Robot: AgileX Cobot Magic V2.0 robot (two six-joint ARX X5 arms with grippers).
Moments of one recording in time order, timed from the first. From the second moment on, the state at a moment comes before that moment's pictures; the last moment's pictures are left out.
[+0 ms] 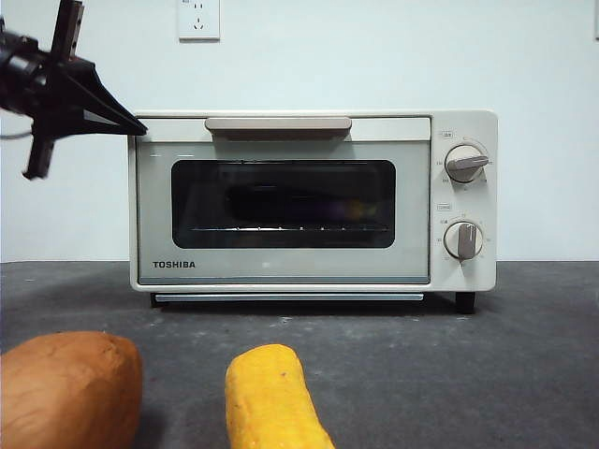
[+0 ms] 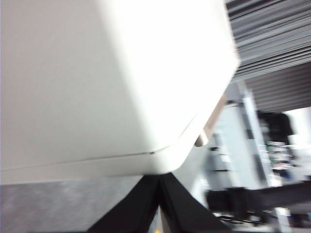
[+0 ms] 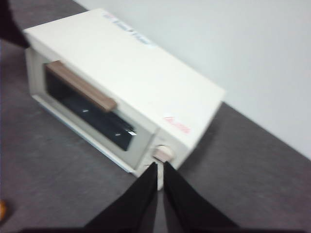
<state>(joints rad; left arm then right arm) 0.04 1.77 1.44 -0.91 1.14 0.13 1.03 0.83 1.34 -0.99 0.57 -0.05</state>
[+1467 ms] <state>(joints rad) -0.38 0.59 0.67 -0.45 0.10 -0.14 0.67 0.77 0.48 0.01 0.13 0.03</state>
